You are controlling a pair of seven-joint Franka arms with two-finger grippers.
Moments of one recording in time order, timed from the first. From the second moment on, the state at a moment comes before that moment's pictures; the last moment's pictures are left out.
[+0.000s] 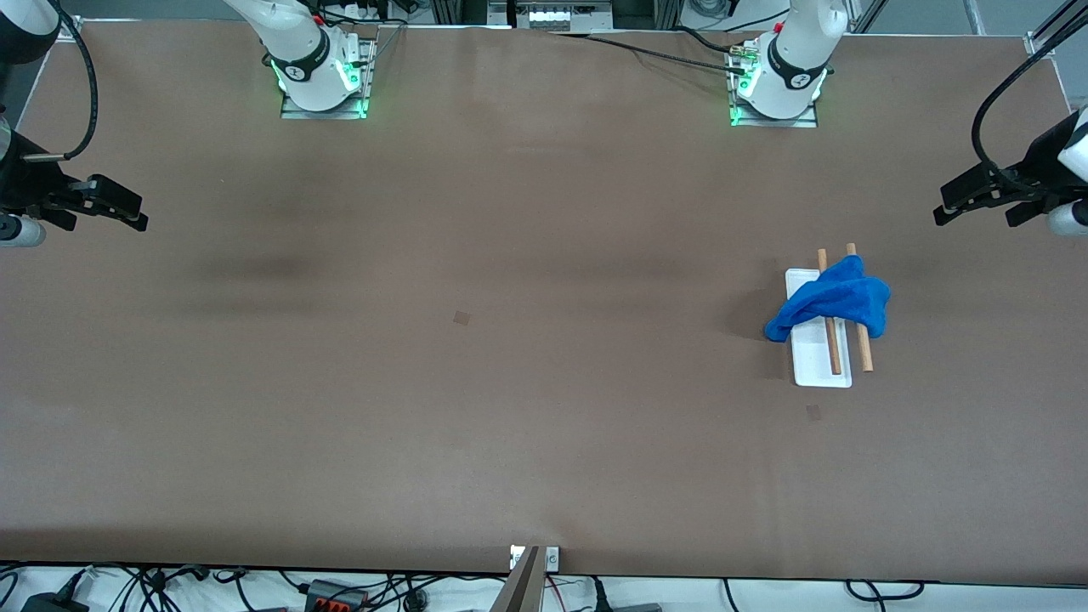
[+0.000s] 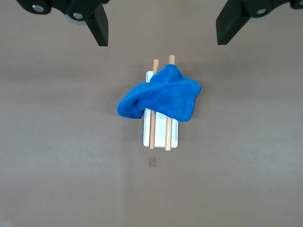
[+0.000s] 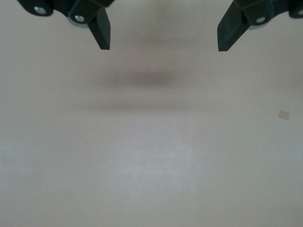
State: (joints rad) left arm 0.02 -0.03 0.03 -1.65 -0.06 1.63 0.03; right arm -0.01 0.00 -0.04 -1.71 -0.01 1.69 -0.06
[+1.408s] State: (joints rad) left arm 0.02 -0.02 0.03 -1.64 0.00 1.62 0.03; right arm -0.01 0.00 -0.04 -1.71 -0.01 1.72 -0.06
